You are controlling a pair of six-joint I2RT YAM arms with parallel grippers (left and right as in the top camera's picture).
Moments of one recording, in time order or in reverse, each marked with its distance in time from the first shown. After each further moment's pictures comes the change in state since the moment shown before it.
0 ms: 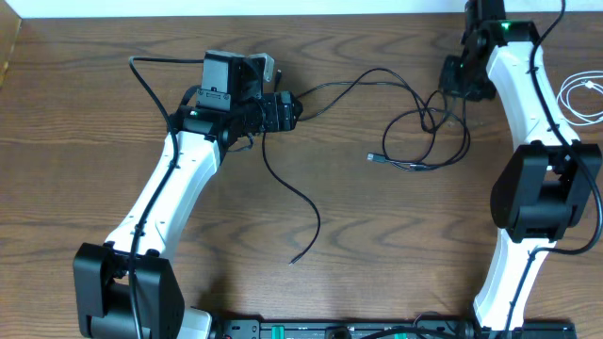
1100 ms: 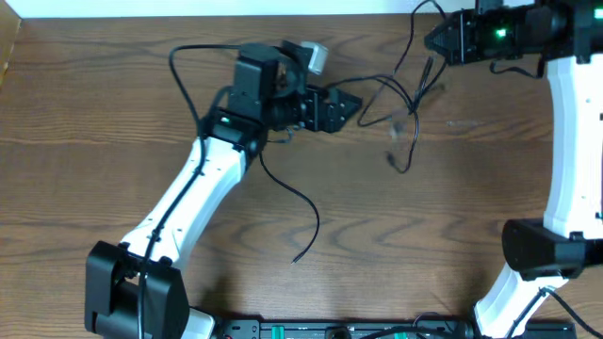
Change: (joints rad) left arm -0.160 0.000 0.002 0.297 0.290 -0.050; right arm 0.042 -0.240 0.459 -0.345 -0.612 -0.348
